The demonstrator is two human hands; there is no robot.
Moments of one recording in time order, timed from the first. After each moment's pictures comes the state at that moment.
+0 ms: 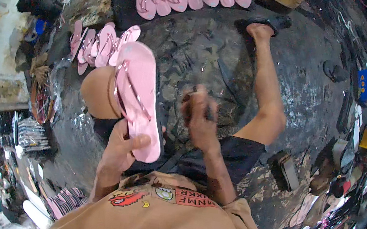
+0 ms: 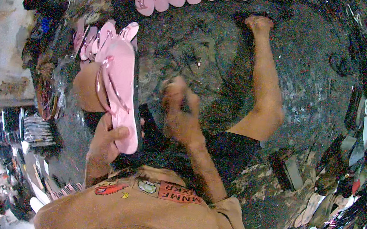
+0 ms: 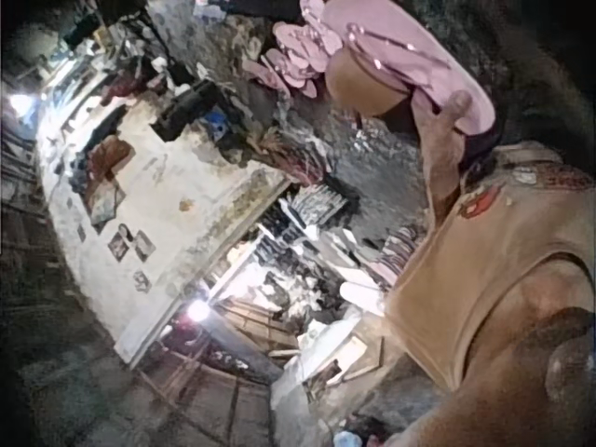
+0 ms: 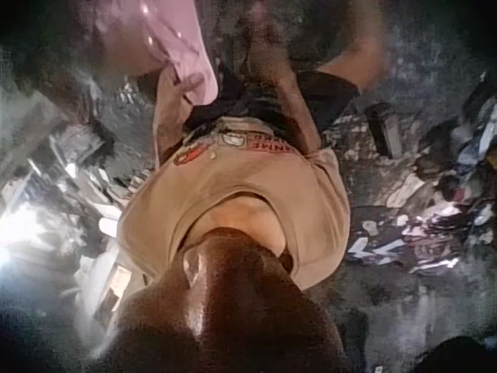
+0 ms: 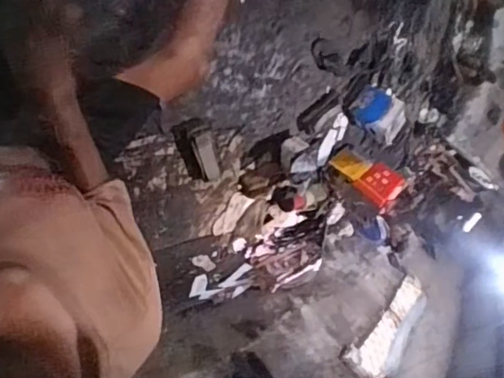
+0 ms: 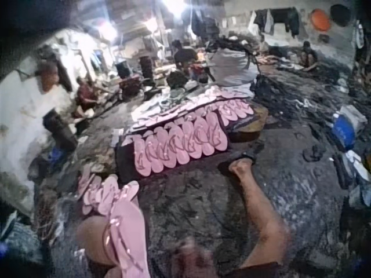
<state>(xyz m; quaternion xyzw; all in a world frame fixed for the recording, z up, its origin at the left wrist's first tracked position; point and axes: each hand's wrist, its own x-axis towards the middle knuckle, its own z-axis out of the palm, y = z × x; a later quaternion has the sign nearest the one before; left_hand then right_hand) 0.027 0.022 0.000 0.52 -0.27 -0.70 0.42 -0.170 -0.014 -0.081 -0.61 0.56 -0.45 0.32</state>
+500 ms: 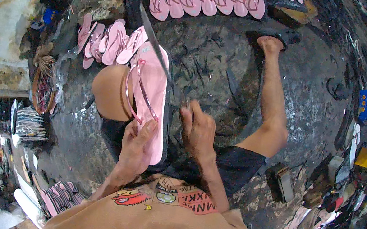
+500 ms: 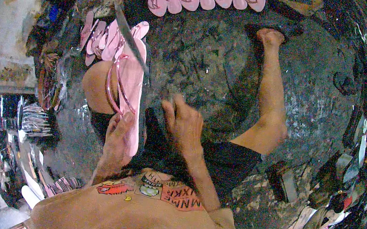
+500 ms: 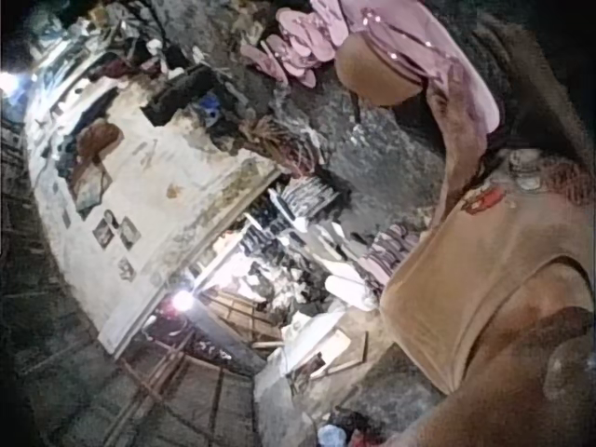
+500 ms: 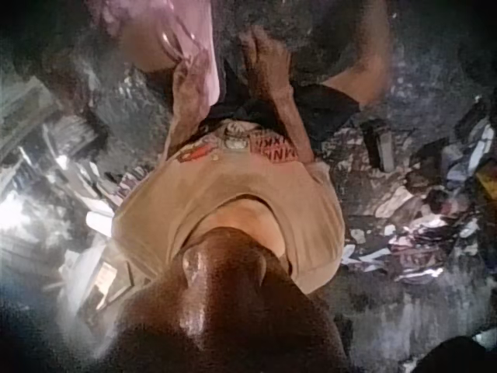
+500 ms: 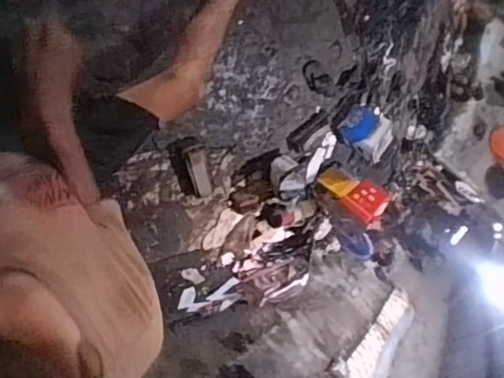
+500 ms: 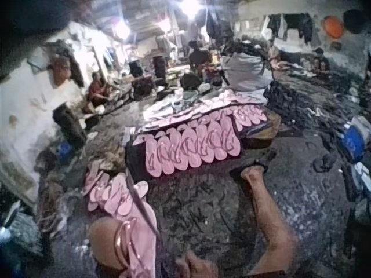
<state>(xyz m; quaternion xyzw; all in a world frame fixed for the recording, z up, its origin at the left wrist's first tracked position) 0.015 0.018 -0.023 0.56 -0.22 -0.59 0.53 -0.143 -0.030 -0.085 -0.63 0.59 -0.35 0.36</state>
